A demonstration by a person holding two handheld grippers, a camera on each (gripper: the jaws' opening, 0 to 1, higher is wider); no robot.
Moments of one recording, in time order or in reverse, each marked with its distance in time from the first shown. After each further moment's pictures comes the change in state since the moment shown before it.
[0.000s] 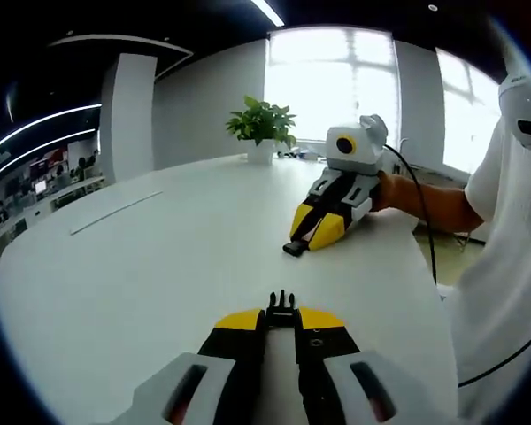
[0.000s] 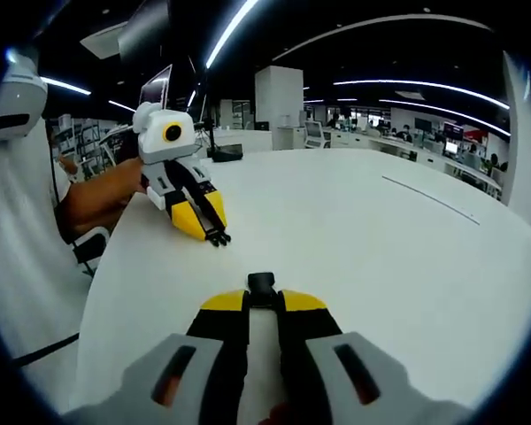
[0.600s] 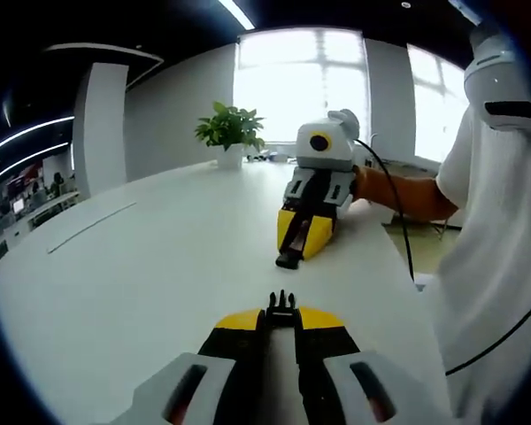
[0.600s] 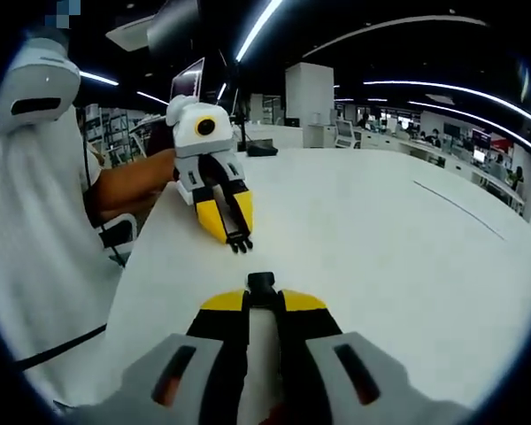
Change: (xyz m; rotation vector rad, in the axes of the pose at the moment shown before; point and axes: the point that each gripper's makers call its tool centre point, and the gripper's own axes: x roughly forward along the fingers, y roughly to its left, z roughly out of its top) left arm 0.003 -0.024 0.000 0.079 -0.008 -0.131; right arm 0.000 0.039 -0.001 -0.068 0.017 0.163
